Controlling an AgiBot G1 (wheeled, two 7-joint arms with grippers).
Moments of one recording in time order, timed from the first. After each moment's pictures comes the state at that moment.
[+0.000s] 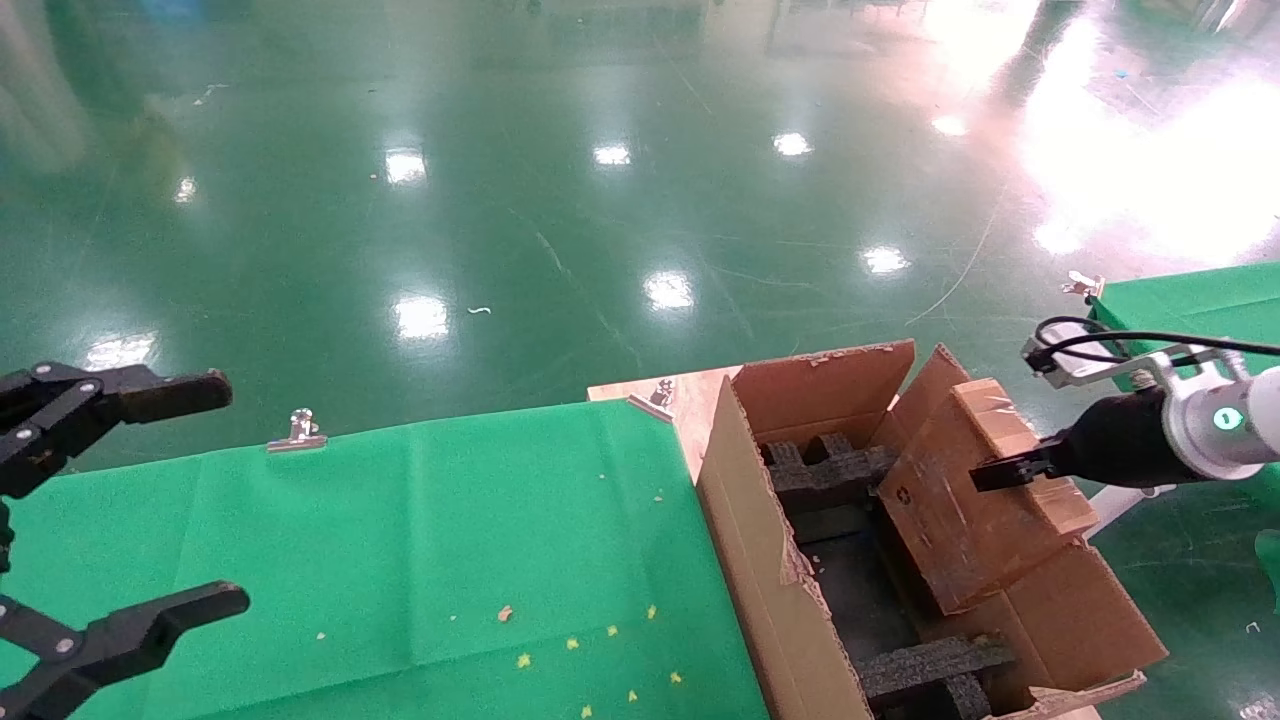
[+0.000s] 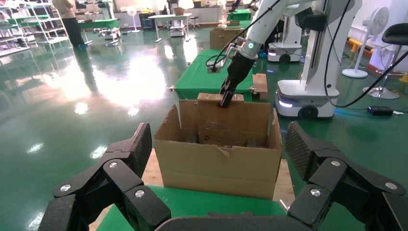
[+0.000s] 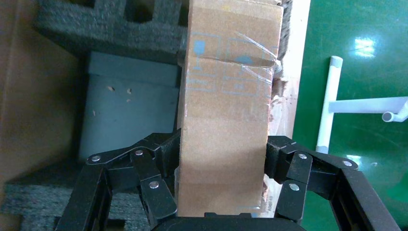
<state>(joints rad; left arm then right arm) -1.09 0.58 0.36 -1.25 0.66 1.45 -0.14 1.97 -0.42 -1.87 0.97 -1.40 -0.83 1.19</state>
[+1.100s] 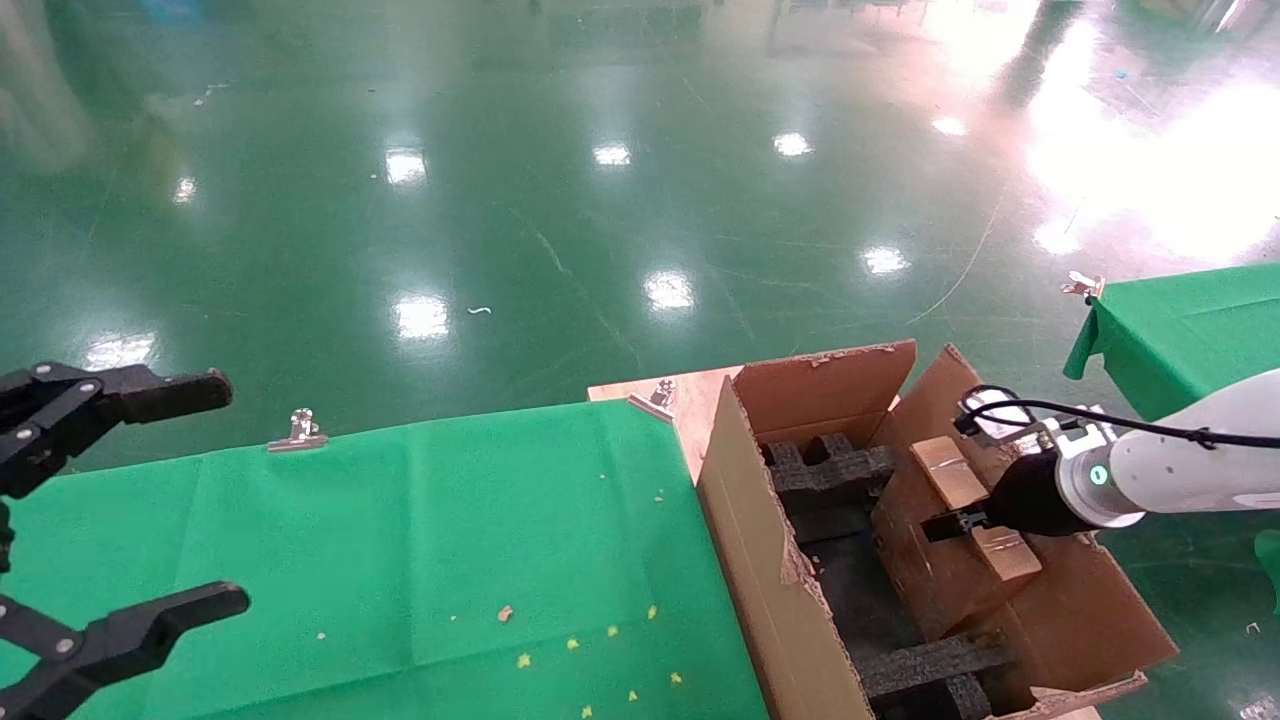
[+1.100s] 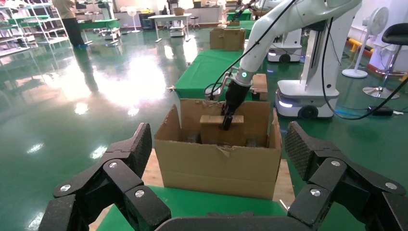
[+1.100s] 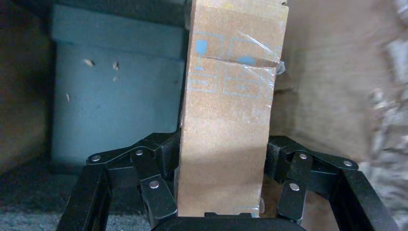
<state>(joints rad) -1.09 0.58 0.36 -1.25 0.66 1.45 -0.14 1.72 -0.62 -1.89 0.75 -1.31 -0.70 1.17</state>
